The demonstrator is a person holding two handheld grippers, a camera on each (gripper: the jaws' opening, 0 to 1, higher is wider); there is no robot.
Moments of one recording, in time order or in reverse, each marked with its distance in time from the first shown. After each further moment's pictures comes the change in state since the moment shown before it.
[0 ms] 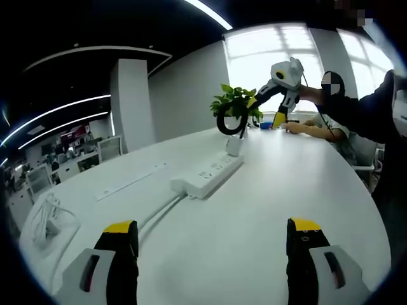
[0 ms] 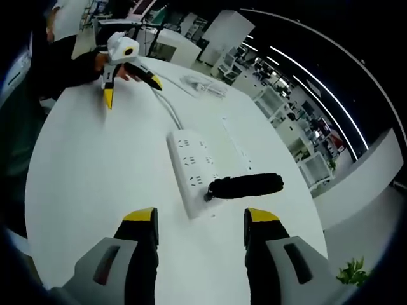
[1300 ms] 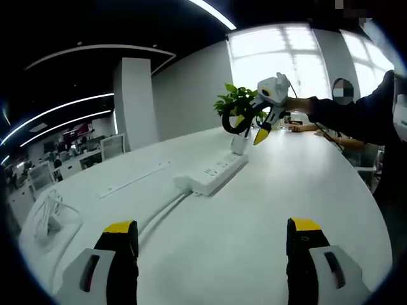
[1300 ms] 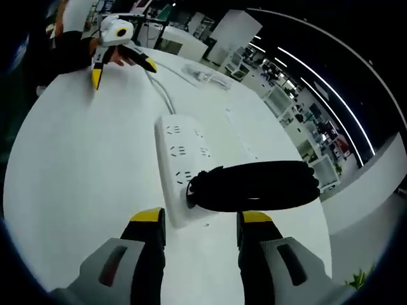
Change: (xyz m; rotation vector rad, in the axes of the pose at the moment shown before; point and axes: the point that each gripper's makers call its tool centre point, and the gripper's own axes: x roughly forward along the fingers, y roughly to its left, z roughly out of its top) left arm -0.004 0.006 -0.002 -0.015 -0.001 0.016; right arm 0.060 -0.012 -0.016 -0.031 -0.004 0.050
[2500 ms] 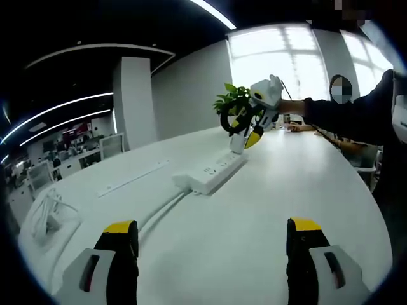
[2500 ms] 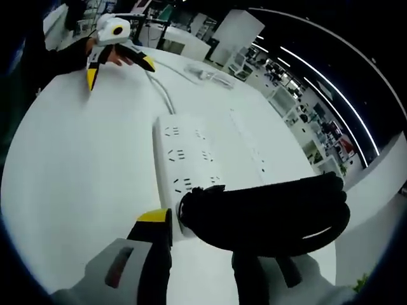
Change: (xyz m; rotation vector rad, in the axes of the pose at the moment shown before) left arm 0.000 -0.001 -0.002 -0.002 0.006 -0.006; right arm 0.021 0.000 0.006 -0.001 -0.008 0.026
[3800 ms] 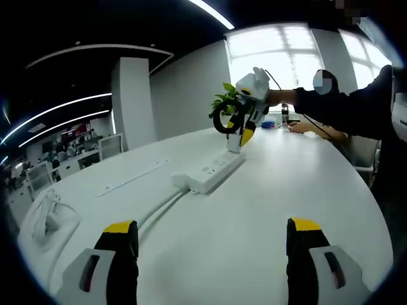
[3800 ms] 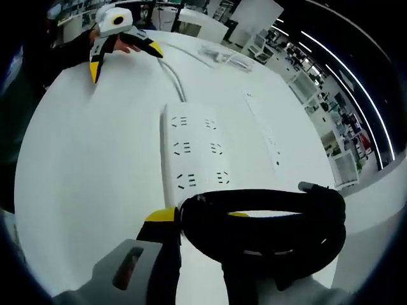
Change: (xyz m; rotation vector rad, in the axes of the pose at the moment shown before) left arm 0.002 -0.001 -0.002 0.007 0.000 -0.007; right arm 0.010 -0.005 -0.002 -0.037 0.157 0.162
